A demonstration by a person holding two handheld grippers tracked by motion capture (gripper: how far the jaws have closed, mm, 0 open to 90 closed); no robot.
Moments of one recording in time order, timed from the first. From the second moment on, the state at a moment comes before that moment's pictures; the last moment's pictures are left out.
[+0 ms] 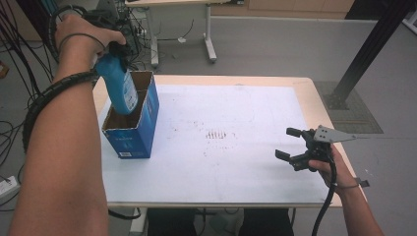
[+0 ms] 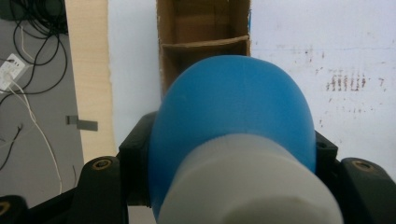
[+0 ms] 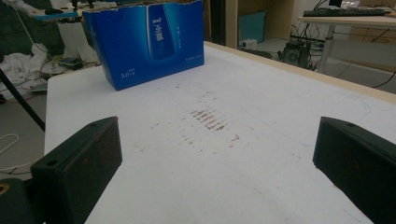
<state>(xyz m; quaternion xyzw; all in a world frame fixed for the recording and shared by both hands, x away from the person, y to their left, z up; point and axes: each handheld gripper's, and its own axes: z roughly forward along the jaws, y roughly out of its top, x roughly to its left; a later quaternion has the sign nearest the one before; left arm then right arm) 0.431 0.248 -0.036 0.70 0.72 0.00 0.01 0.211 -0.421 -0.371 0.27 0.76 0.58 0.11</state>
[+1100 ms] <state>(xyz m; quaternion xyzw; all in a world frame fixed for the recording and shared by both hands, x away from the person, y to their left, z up) 0.437 0.254 -0.112 0.70 0.72 -0.02 -0.01 0.208 -0.421 -0.379 0.28 0.76 0.58 0.10</state>
